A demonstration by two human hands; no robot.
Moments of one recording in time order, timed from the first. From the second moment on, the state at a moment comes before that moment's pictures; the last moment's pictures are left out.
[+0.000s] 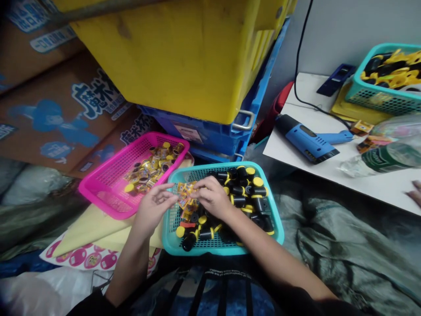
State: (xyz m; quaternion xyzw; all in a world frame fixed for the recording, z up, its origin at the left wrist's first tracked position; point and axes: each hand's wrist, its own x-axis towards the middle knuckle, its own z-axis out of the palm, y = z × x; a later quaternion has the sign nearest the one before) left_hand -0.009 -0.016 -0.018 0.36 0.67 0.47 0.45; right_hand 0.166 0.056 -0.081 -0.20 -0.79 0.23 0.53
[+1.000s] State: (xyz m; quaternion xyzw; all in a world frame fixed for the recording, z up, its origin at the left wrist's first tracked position) left_hand -0.001 -0.029 -0.049 0.36 0.73 0.50 0.32; right_hand 0.146 0.058 -0.062 -0.45 -0.50 0.62 0.40
